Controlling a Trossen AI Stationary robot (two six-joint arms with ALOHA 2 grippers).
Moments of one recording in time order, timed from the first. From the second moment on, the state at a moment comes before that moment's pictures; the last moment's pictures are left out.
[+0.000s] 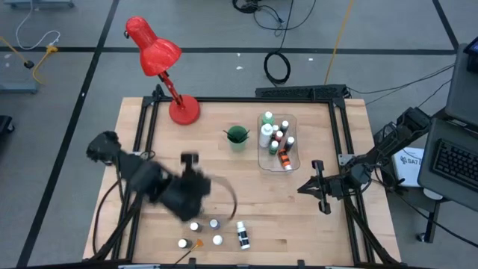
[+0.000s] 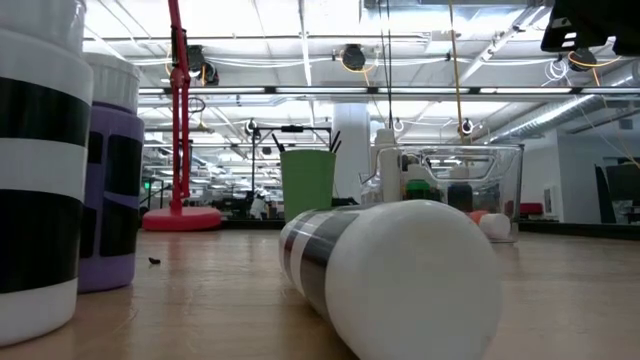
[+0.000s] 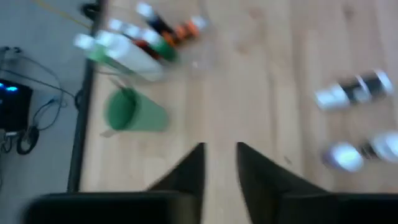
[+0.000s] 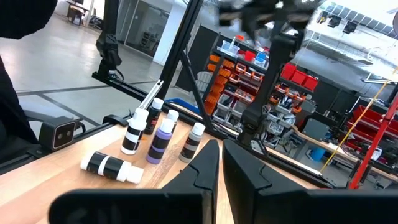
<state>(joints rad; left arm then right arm) -0.57 1.72 1.99 -1.47 -0.54 -0.38 0.71 0.79 0.09 0.83 0.47 -0.42</state>
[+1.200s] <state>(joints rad) -0.54 1.46 1.04 -0.72 -0.02 -0.40 0.71 0.79 0.09 0.83 0.47 -0.40</state>
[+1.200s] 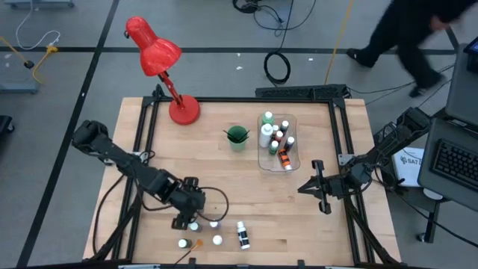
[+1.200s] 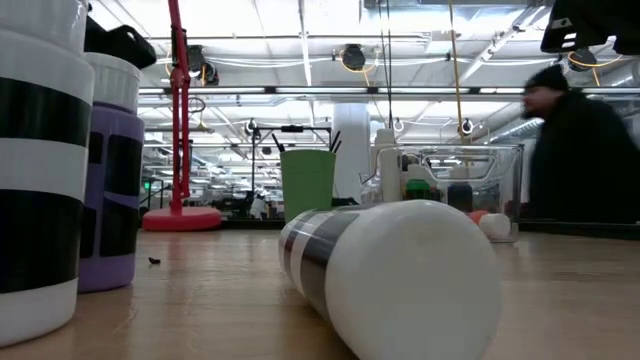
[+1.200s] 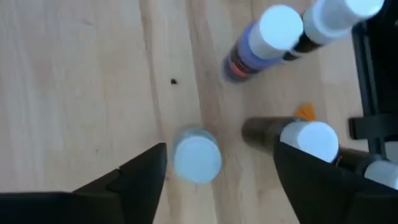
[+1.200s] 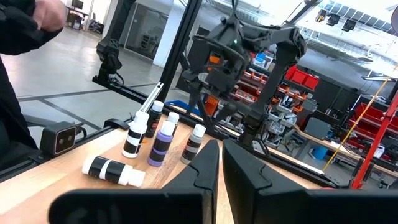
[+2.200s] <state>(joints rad) -0.50 1.46 0.98 -0.68 -0.05 -0.39 0.71 0.79 0.09 0.84 0.47 -0.40</state>
